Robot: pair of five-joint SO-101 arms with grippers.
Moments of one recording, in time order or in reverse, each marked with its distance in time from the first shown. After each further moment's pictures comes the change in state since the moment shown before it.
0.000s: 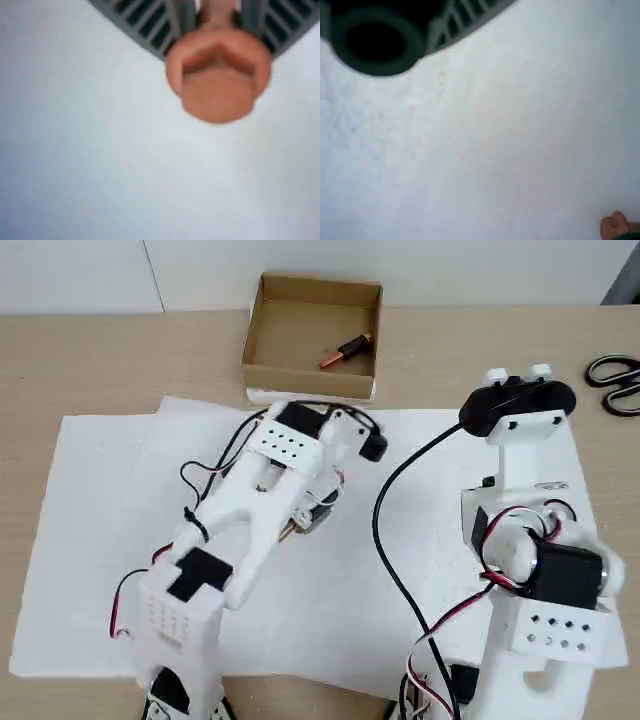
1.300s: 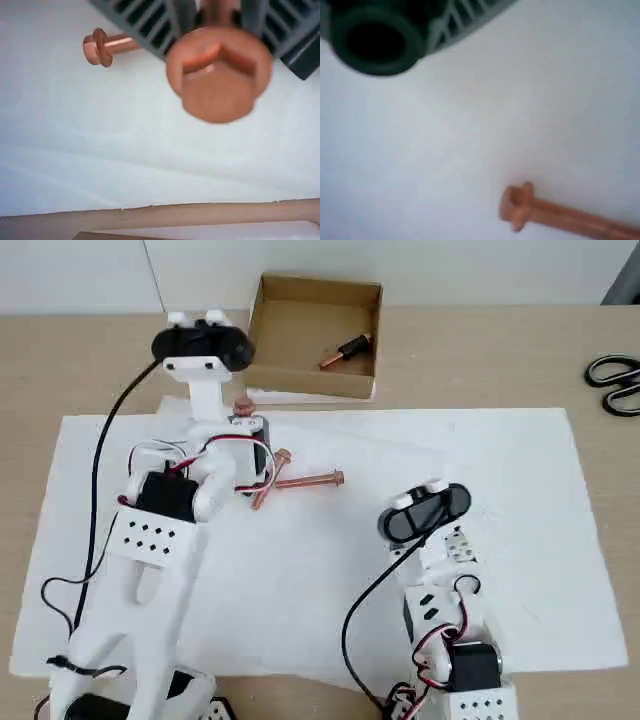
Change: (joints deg) left arm -13.1 -52.7 44.7 -47.5 28.7; right arm -17.8 -53.7 67.3 -34.3 -1.0
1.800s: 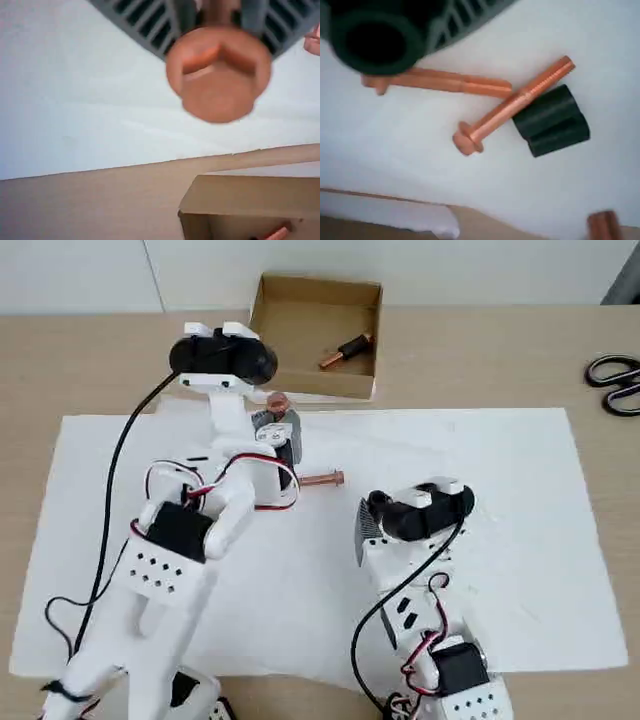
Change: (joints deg) left arm 8.4 -8.8 3.7 -6.6 4.0; right arm -10.6 -0.4 3.5 -14.2 -22.8
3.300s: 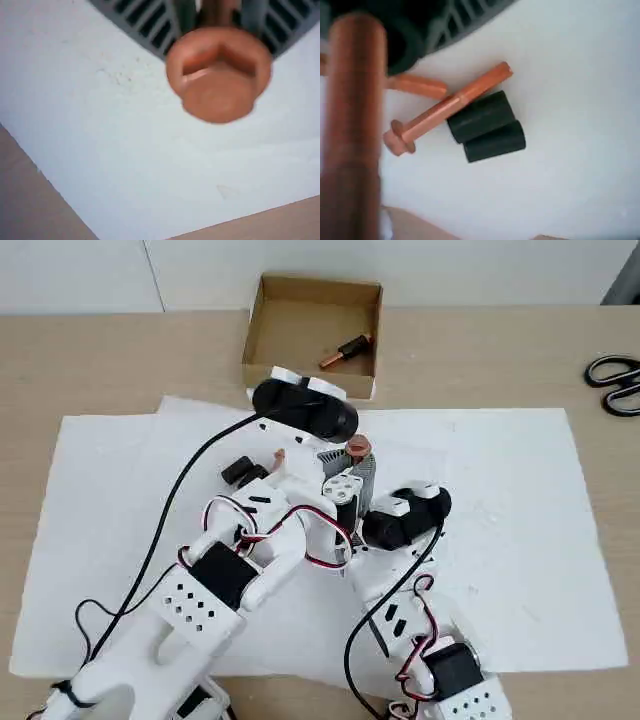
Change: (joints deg) left arm 16.0 -3.8 9.7 -9.3 1.1; right arm -6.0 0.1 0.0 -0.7 0.0
